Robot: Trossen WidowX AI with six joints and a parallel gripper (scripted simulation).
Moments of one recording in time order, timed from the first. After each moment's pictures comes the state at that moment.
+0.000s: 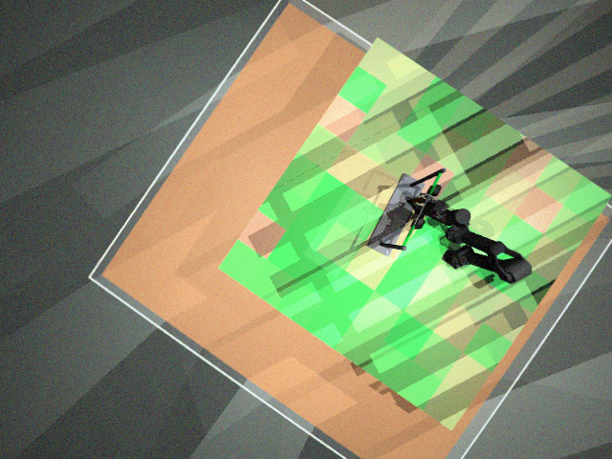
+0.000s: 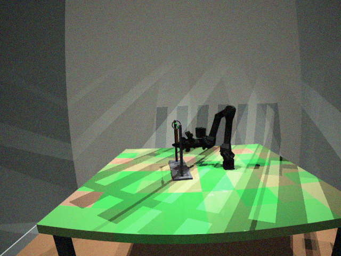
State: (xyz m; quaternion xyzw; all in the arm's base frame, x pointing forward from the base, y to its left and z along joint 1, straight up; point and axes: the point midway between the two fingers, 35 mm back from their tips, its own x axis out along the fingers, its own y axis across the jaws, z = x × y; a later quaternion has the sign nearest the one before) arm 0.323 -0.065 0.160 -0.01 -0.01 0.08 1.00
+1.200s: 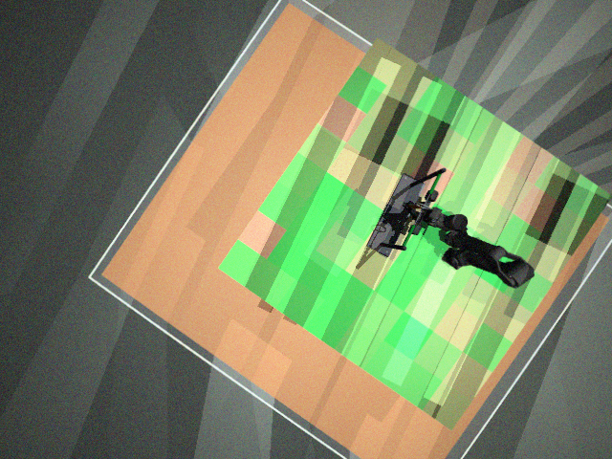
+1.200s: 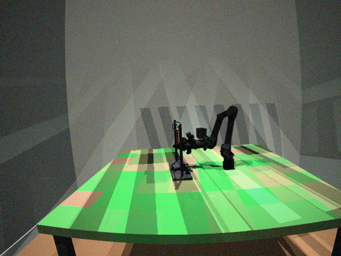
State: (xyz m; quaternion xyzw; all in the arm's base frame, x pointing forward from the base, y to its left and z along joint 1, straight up) arm 0.319 -0.040 0.157 -0.05 -0.01 0.09 1.00
